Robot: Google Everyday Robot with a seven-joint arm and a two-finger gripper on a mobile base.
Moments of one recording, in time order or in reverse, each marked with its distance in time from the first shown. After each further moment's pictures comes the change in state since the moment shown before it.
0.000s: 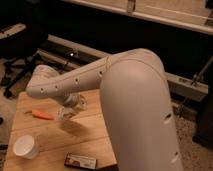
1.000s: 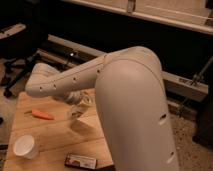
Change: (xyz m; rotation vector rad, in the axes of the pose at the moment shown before) arm 0.036 -0.002 -0.004 -0.005 0.150 -0.038
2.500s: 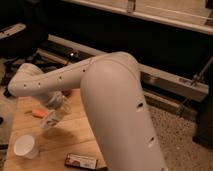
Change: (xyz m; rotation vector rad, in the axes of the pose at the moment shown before) arm -0.133 0.022 -0.055 -0.096 -0.327 -0.133
